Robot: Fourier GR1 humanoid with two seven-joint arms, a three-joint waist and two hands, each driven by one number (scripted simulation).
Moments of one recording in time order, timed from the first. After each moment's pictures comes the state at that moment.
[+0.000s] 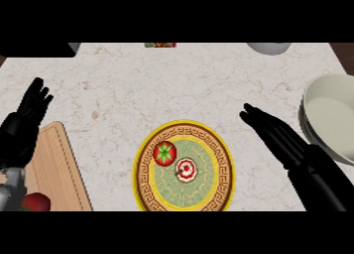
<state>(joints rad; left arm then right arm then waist) -0.13 0.46 -0.07 -1.57 0.19 0.25 0.12 -0.17 -0.41 0.41 -2.23 0.47 0.12 0.56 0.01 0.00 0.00</state>
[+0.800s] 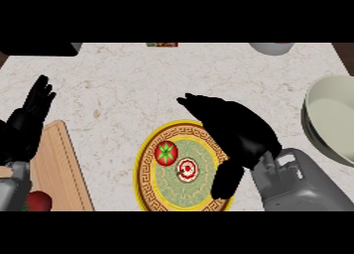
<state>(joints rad) -0.17 0.43 -0.04 -1.50 0.16 0.21 0.10 -0.64 -0.26 0.50 -1.81 0.28 0.53 0.88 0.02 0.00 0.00</state>
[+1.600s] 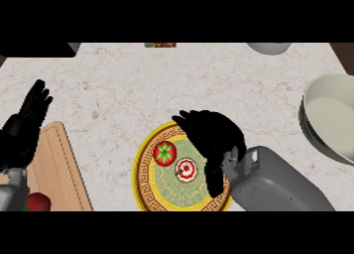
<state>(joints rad) -0.12 0.41 -0.01 -1.54 0.13 0.19 0.10 -0.65 -0.22 0.62 -1.62 0.37 0.66 0.84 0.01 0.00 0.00</state>
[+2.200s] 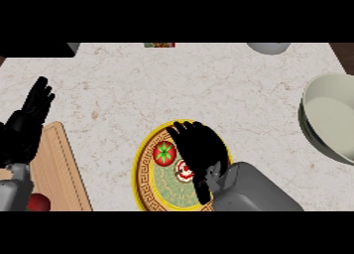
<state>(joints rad) -0.15 0.36 0.03 -1.53 0.09 0.16 0.13 -0.55 -0.10 0.66 -1.55 0.60 0.63 0.78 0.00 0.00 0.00</state>
